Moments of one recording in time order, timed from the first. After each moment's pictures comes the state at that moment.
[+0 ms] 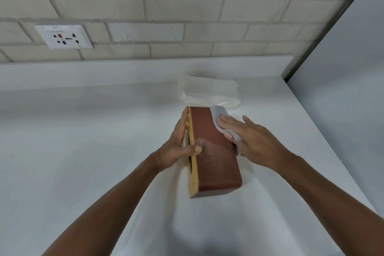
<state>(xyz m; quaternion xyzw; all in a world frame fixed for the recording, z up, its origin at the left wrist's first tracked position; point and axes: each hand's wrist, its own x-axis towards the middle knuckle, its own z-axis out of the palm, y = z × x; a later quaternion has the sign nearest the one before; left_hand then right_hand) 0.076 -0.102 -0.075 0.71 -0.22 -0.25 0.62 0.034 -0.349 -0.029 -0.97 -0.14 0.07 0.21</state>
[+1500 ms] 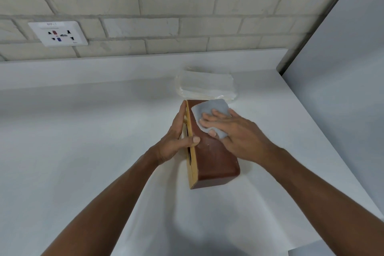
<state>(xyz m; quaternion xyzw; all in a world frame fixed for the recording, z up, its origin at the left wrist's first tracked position) 0.075 -0.100 -0.084 0.71 -0.23 -0.27 0.61 0.025 -0.314 -0.024 -0.96 -0.18 0.03 0.19</state>
